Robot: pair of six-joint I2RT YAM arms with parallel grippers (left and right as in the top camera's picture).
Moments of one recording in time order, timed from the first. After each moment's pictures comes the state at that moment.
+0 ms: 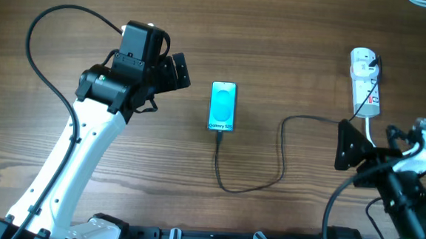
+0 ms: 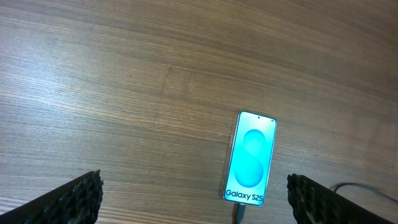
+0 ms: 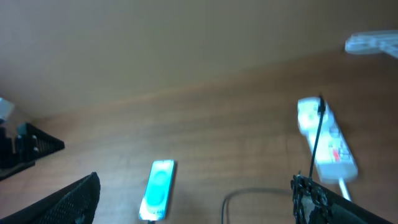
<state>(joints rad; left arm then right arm) -0.32 1.42 1.34 -0.88 -0.08 -0.52 -0.04 0.56 1.12 -0.91 -0.21 0.24</state>
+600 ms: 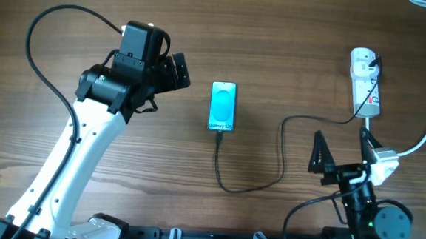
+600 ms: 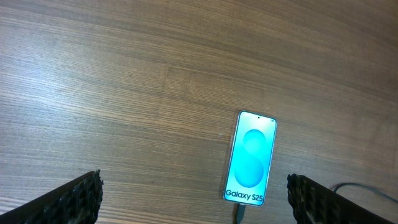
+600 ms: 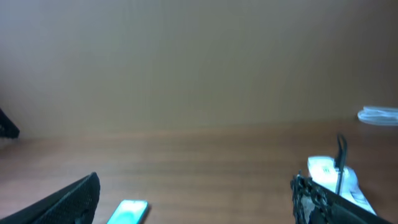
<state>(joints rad) -0.32 1.42 1.34 -0.88 -0.08 -0.52 -0.02 0.03 0.26 -0.19 -0.21 0.17</state>
